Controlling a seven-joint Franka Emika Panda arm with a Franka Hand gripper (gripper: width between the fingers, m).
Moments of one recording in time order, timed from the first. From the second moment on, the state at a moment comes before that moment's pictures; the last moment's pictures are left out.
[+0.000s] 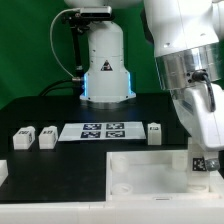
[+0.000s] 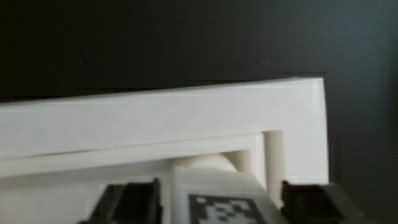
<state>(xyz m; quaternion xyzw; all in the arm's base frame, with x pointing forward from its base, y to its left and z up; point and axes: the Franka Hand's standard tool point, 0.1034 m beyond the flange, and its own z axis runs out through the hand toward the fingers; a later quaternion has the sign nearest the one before) 0.627 0.131 0.064 -0.68 0.72 0.01 0.13</state>
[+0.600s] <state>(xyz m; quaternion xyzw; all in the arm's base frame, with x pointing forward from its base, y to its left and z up) 0.629 0.124 0.075 -0.89 0.44 -0.01 0.10</state>
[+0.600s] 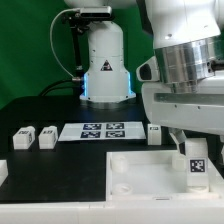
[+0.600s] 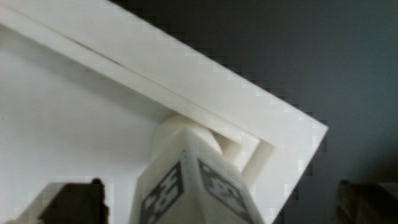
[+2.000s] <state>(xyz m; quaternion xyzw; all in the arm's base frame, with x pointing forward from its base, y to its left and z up) 0.626 0.126 0.069 -0.74 0.66 -0.02 0.12</state>
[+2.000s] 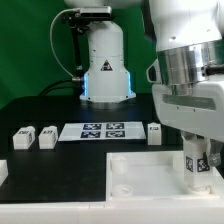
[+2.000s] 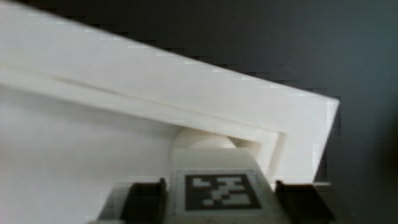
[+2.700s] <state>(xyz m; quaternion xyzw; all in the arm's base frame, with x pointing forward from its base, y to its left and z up) 0.627 0.124 0.069 -0.80 0.59 -0.01 0.12</state>
